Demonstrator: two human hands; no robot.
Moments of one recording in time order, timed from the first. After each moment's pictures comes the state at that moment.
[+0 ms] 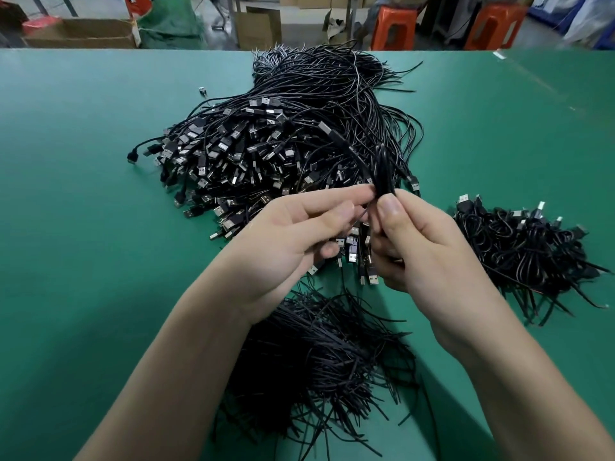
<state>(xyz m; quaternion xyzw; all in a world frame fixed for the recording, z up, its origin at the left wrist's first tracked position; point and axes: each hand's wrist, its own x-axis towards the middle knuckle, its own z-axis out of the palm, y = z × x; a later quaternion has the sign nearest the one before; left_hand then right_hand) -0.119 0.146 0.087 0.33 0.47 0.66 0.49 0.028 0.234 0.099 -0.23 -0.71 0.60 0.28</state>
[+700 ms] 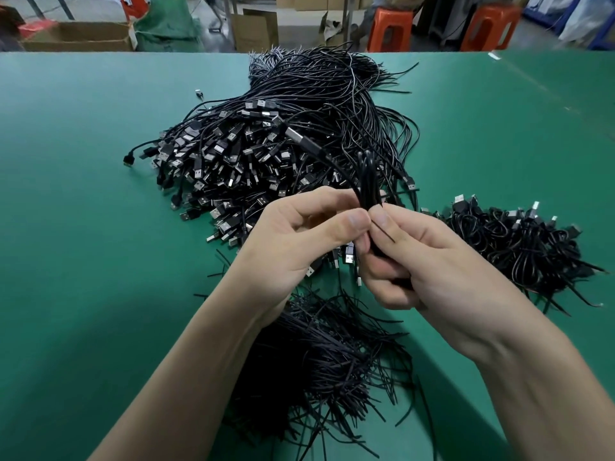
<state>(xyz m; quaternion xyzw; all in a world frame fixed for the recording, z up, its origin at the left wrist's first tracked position) -0.109 0.149 0.084 0.44 0.45 0.67 0.40 0.041 0.239 0.106 -0.14 -0.66 0.73 0.15</state>
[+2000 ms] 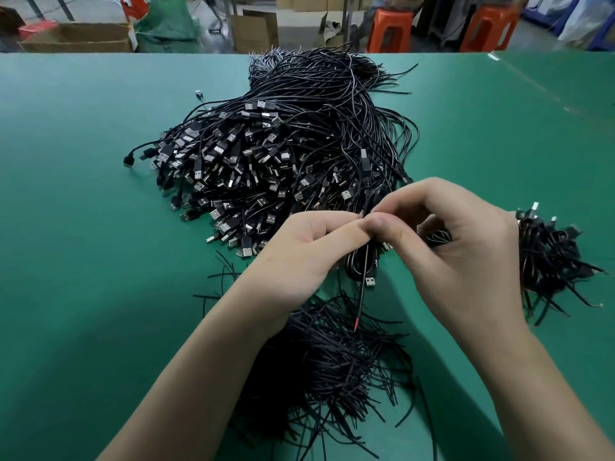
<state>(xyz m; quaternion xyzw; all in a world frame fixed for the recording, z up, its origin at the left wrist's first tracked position) -0.104 0.149 0.081 0.44 0.55 0.56 0.44 0.043 0.249 0.098 -0.16 -0.84 0.26 0.45</state>
